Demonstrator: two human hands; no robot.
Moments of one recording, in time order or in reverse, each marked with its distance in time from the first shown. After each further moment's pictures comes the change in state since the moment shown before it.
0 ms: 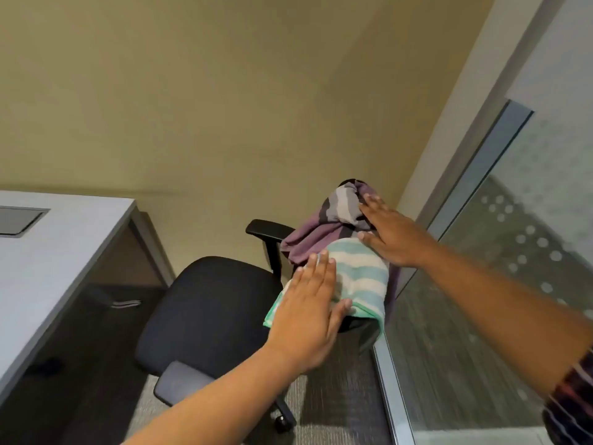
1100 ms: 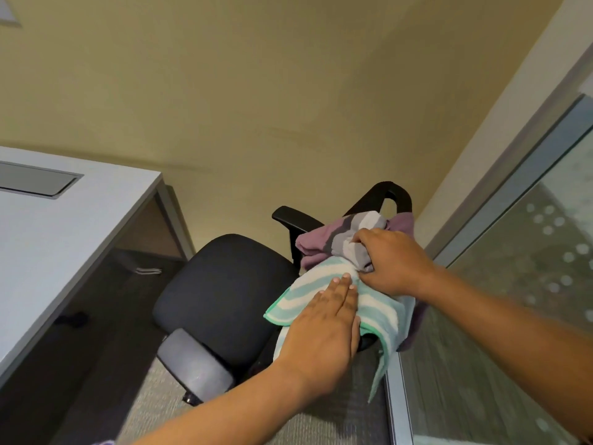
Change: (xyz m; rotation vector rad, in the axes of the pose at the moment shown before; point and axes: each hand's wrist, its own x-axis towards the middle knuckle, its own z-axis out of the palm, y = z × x) left_hand -0.012 0.011 0.031 0.144 0.003 -0.048; right_hand -0.009 -0.045 0.021 -0.079 0.006 -0.135
